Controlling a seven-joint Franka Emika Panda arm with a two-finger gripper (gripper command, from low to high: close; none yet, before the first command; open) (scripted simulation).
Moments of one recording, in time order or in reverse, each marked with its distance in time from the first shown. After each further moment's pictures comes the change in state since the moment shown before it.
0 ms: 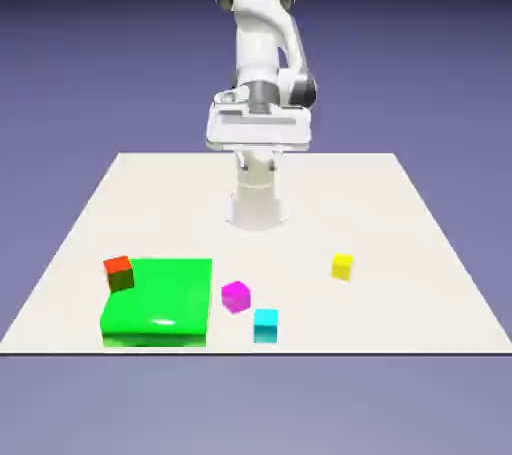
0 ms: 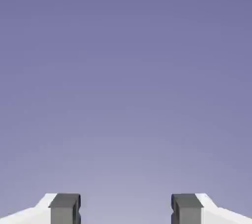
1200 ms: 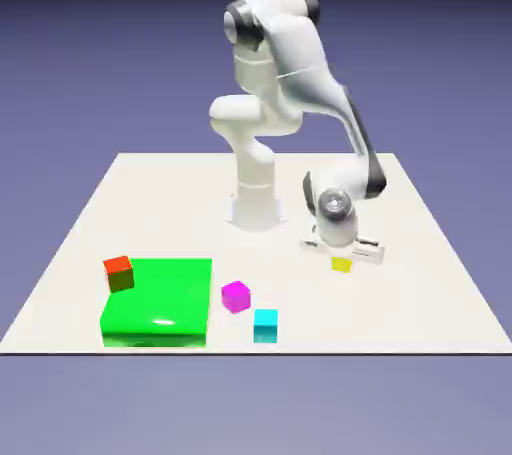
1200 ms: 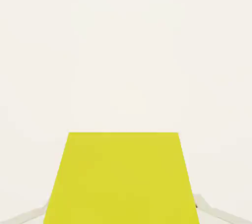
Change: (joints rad) arm -0.075 0.782 0.421 0.297 0.408 -0.738 0.496
